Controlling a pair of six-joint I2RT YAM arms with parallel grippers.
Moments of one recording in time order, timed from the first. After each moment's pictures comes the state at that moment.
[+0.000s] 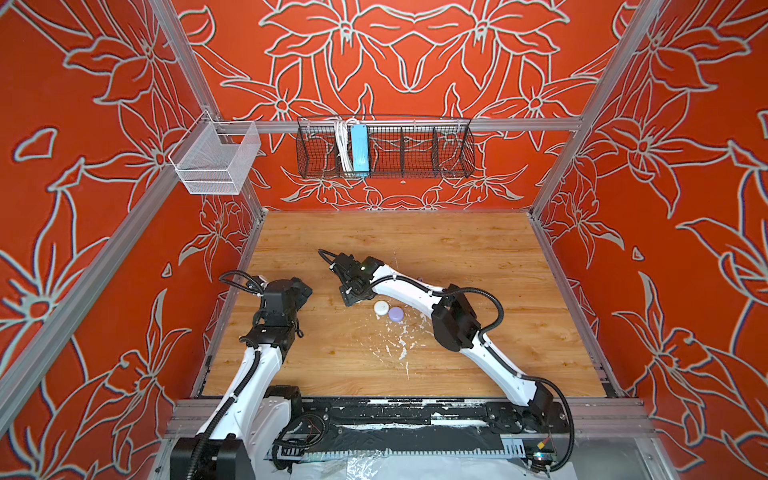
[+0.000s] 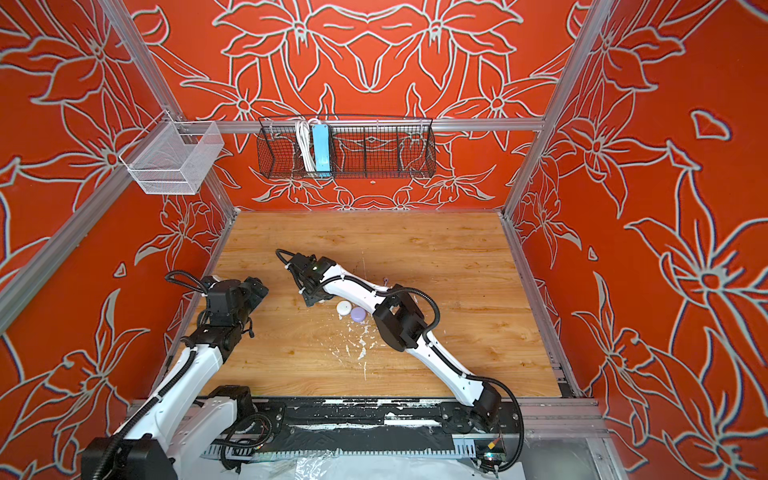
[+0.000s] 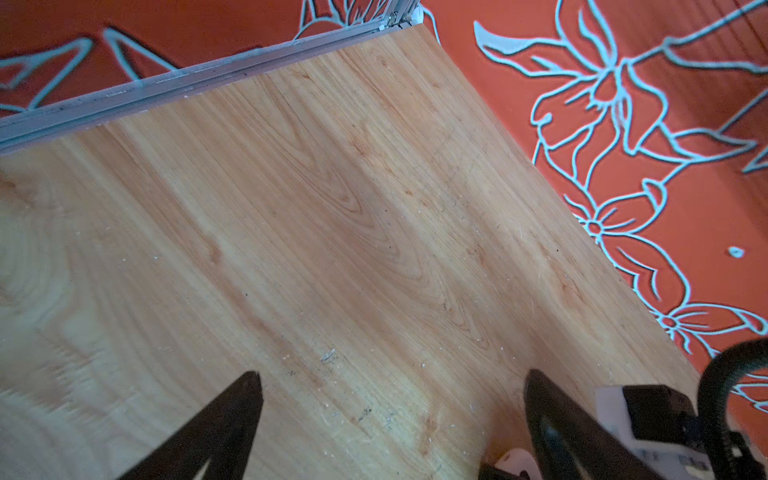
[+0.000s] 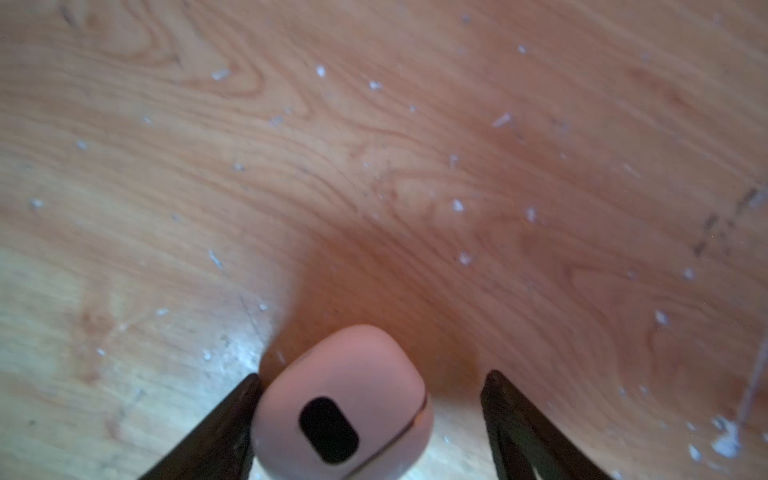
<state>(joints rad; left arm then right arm) 0.05 0.89 0.47 -0.18 -0.28 -0.80 0.96 2.58 2.37 -1.04 0.25 0.52</state>
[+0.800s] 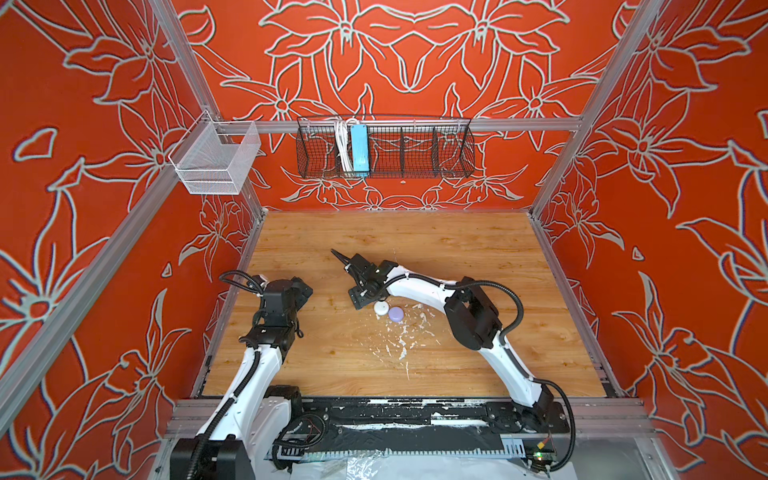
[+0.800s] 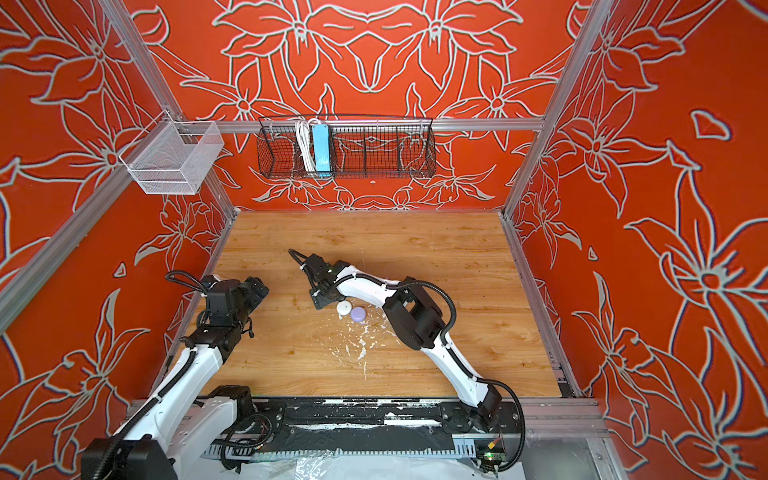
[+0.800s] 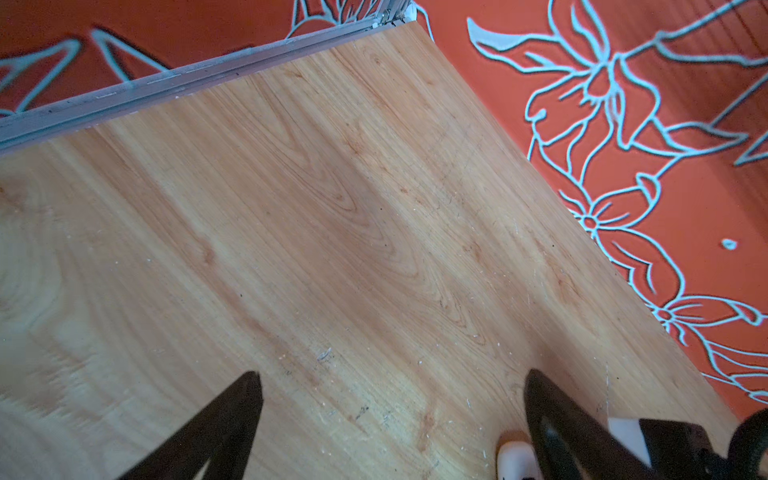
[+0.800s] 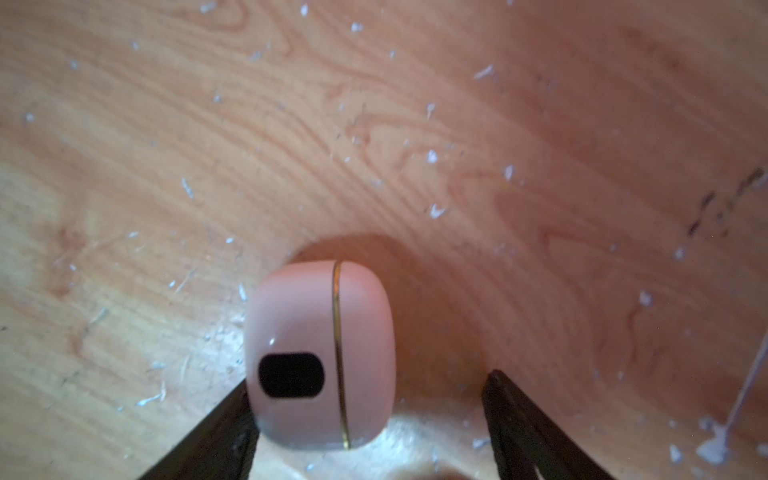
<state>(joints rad) 0.05 0.89 0.47 -0.17 -0.26 -0.79 0.90 2.38 1.98 -0.75 0.12 0.40</state>
